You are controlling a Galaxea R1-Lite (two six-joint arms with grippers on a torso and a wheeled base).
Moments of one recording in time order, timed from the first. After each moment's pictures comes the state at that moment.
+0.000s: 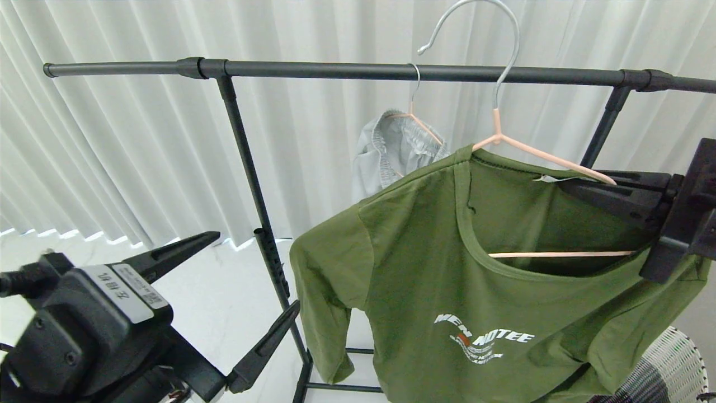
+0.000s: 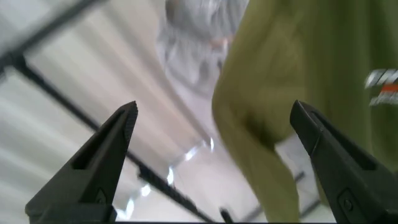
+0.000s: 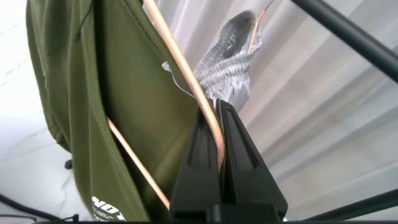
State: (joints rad) left arm -0.89 1.17 -0.29 -0.86 0.38 0.55; right arm 0.68 1.17 -0.84 -0.31 0.12 -0.43
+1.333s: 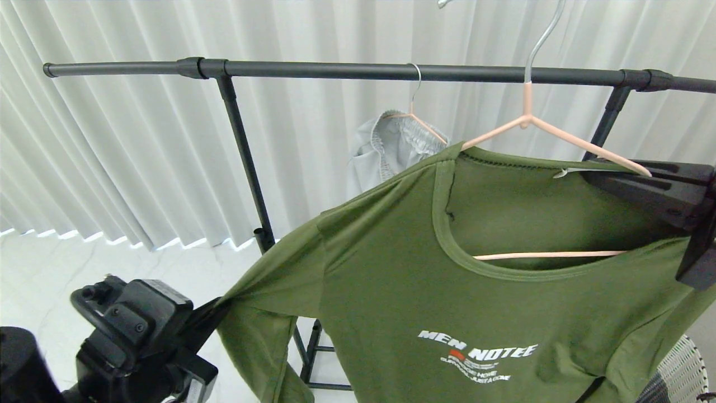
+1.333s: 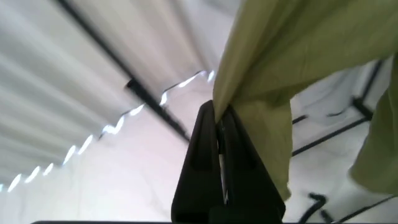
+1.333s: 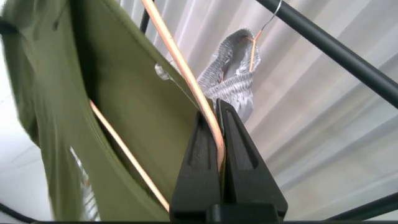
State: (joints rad) left arm -0.63 1.23 -0.14 -0.86 0.37 0.38; right arm 0.72 1.11 -0.83 -0.30 0.11 -0.43
